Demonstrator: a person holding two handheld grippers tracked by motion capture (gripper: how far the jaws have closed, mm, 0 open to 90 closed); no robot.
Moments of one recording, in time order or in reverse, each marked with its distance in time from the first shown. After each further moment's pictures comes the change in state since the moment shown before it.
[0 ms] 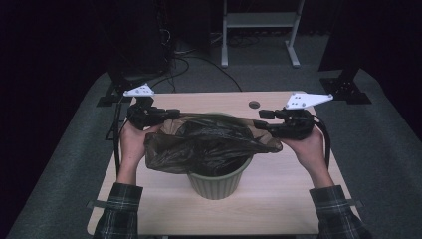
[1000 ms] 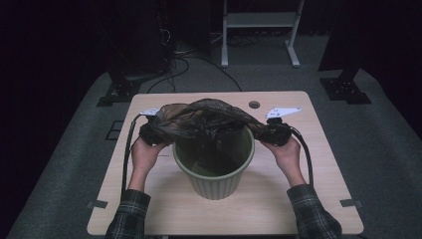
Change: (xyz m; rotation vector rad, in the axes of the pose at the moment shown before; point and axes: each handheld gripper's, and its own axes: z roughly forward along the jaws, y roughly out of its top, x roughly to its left) left arm 0.038 -0.078 0.056 0.122 -0.020 -0.140; right arm -0.033 -0.075 0.075 0.128 -0.042 0.191
